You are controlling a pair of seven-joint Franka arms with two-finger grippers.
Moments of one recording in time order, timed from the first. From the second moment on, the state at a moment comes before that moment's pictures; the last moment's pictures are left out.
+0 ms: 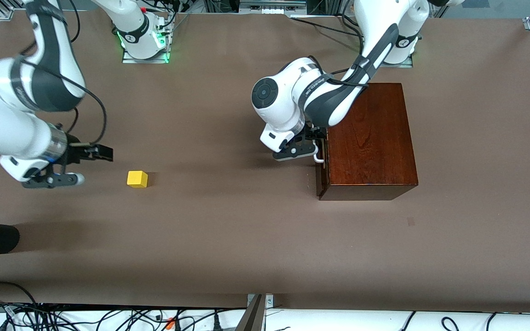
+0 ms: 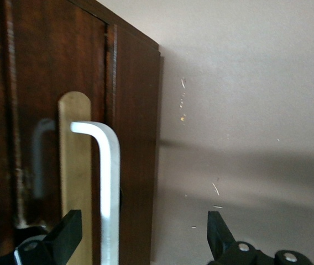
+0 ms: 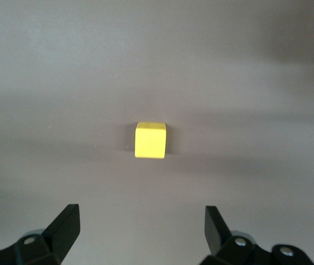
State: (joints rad) left arm -0.51 0.65 -0.32 -1.45 0.40 1.74 -1.02; right arm 0.17 0.32 -0.08 -1.68 0.04 1.88 0.00
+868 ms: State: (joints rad) left arm -0.52 0.69 -0.32 -1.45 0.43 1.75 -1.02; right arm 0.17 0.41 -0.08 -2.00 0.12 2.37 0.00
